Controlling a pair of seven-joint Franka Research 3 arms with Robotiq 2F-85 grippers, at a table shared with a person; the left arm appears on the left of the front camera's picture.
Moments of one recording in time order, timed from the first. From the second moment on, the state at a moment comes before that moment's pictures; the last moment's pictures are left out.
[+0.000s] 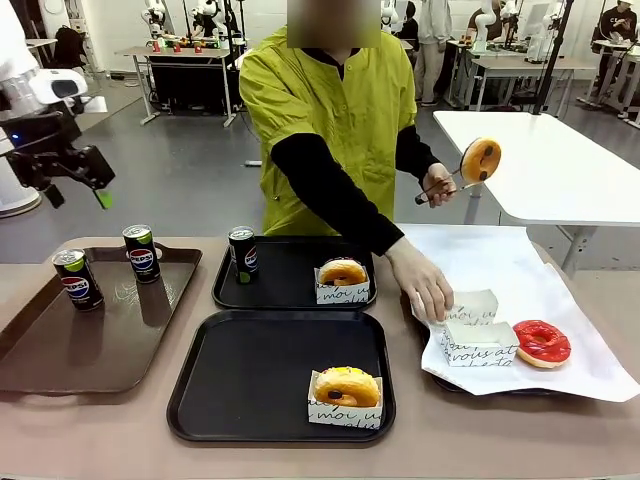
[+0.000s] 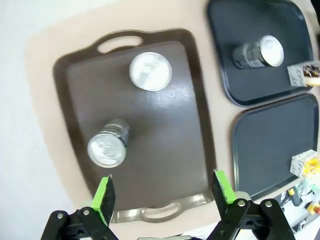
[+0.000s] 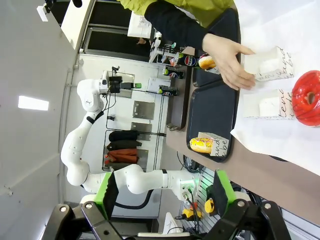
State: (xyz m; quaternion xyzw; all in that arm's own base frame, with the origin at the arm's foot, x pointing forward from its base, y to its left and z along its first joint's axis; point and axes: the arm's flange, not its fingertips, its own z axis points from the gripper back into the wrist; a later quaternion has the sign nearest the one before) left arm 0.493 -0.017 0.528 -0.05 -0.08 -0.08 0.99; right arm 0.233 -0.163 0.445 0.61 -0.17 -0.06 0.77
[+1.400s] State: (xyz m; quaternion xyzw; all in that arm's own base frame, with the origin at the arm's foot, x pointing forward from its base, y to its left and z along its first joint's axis) left arm 0.505 0.029 0.447 -0.02 -0.06 0.02 1.00; right arm 0.234 -0.163 0.445 0.61 -0.17 -0.06 0.77
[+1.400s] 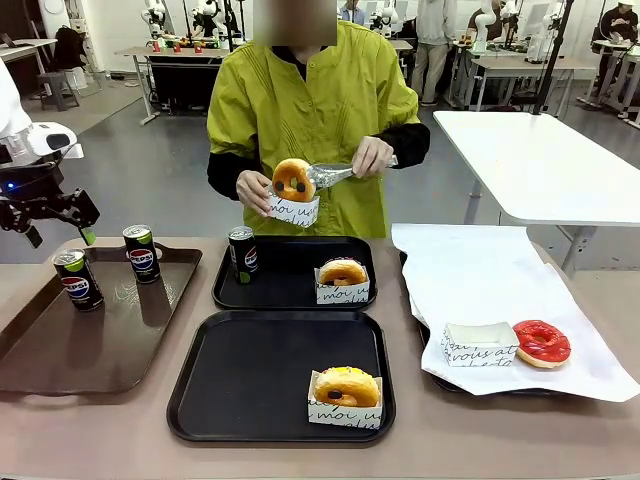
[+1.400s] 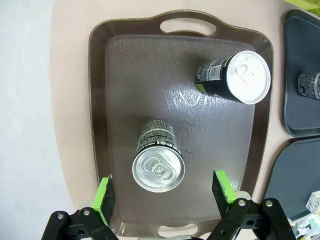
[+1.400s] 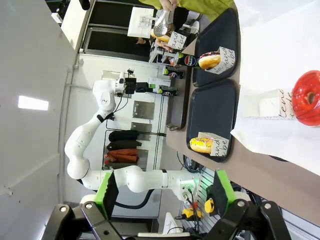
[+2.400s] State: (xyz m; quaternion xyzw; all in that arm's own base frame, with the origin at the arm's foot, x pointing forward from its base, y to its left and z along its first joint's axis) left arm 0.519 0.029 0.398 0.00 -0.05 0.02 1.00; right arm 0.234 -0.163 0.445 0.61 -0.17 -0.06 0.77
